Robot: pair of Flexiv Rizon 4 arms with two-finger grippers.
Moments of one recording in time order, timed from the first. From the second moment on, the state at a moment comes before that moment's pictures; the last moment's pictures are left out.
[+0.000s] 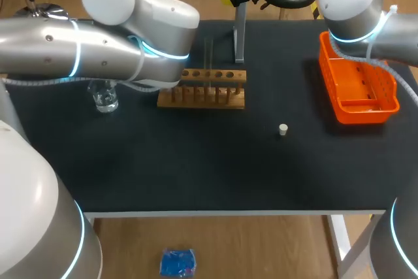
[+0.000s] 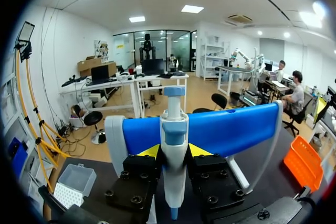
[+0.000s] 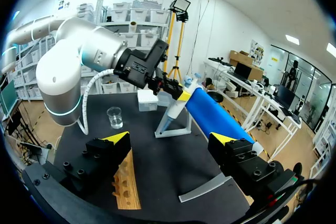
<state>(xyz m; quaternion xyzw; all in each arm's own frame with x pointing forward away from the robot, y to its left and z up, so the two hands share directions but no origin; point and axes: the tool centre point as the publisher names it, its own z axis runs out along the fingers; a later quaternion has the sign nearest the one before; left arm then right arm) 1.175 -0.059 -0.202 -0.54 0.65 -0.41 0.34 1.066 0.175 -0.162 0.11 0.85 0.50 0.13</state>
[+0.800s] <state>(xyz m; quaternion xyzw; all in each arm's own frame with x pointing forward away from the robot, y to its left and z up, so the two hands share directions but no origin) 1.153 -0.081 -0.187 -0.52 0.65 -0.43 0.34 1.066 0.175 -0.162 0.11 0.85 0.50 0.13</state>
